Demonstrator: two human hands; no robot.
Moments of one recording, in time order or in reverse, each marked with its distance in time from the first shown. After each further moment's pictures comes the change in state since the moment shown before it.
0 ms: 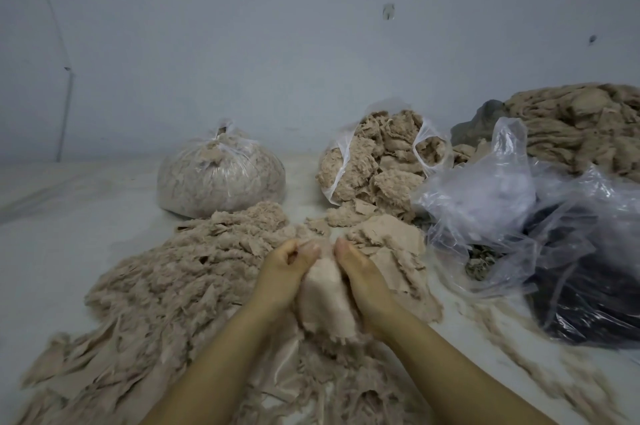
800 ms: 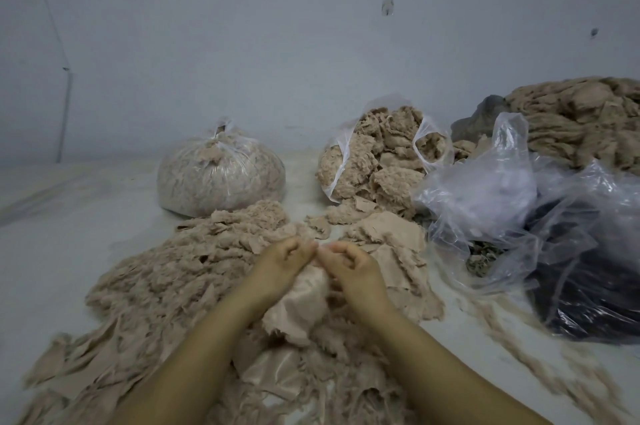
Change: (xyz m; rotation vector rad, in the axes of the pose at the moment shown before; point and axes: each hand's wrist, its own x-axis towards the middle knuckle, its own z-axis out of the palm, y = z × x) left_hand 0.010 0.013 -0.017 0.530 -0.164 0.130; right_hand 0.003 0.008 0.007 -0.019 0.164 0.102
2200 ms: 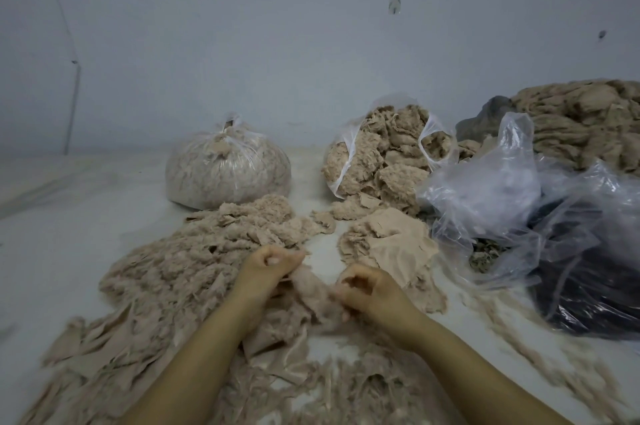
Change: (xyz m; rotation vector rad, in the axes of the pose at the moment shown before) left_hand -0.020 -0.024 -0.010 -0.429 0.200 -0.324; right_hand -0.017 0.016 -0.037 -0.154 -0.359 -0.085
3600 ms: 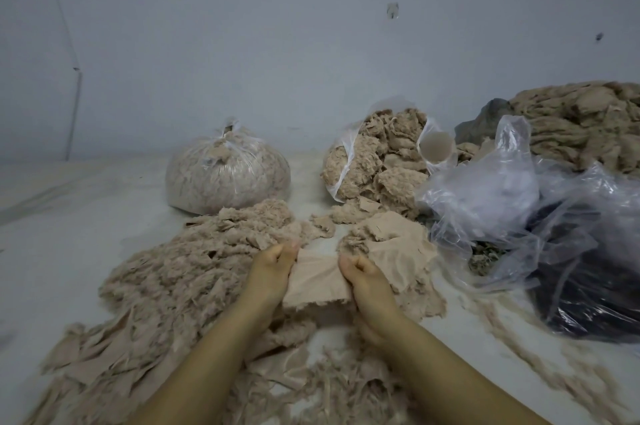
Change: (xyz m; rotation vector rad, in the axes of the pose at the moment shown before) left_hand -0.007 0.012 0.020 0.209 0.058 0.204; right_hand 0.020 -0.014 0.031 0.431 0.404 0.225
